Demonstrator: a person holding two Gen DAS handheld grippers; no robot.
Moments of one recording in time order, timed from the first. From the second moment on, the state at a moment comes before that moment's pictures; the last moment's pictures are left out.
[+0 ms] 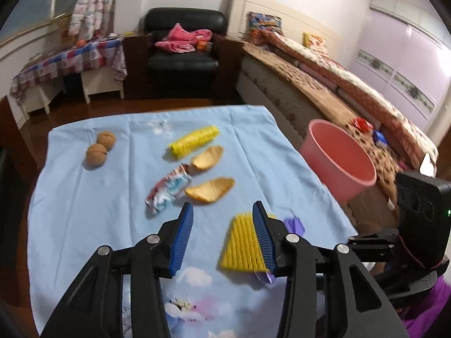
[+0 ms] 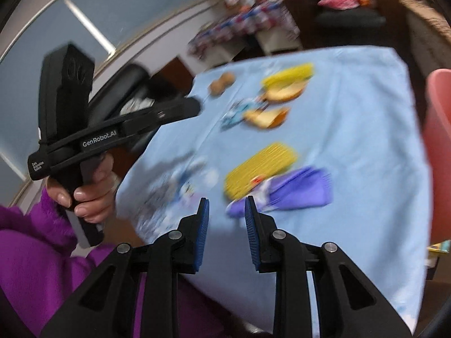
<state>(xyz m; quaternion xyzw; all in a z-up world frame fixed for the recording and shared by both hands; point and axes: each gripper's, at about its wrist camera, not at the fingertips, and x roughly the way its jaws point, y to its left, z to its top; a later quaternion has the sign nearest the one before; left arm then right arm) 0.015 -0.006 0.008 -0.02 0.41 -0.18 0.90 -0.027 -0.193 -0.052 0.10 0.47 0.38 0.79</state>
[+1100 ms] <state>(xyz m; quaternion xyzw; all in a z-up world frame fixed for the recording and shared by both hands) 0.048 -0.062 -0.048 -0.09 0.52 -0.23 0.82 -0.039 -0.248 -0.066 0.09 0.42 0.15 0.89</state>
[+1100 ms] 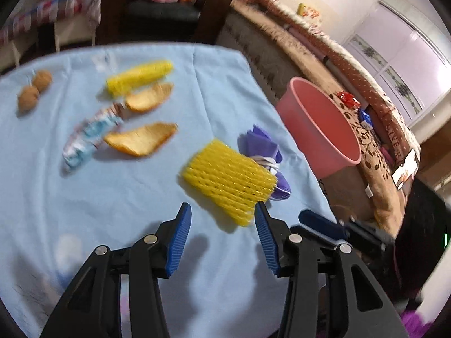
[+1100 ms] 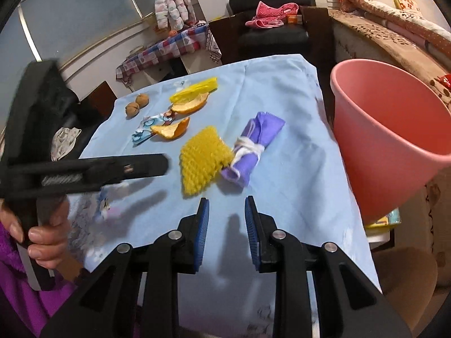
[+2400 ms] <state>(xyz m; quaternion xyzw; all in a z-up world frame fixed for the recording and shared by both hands) 0.015 -0.016 -0.013 -0.10 0.42 -0.19 0.88 -0.093 -0.245 -0.036 0.13 0.38 0.07 0.91</state>
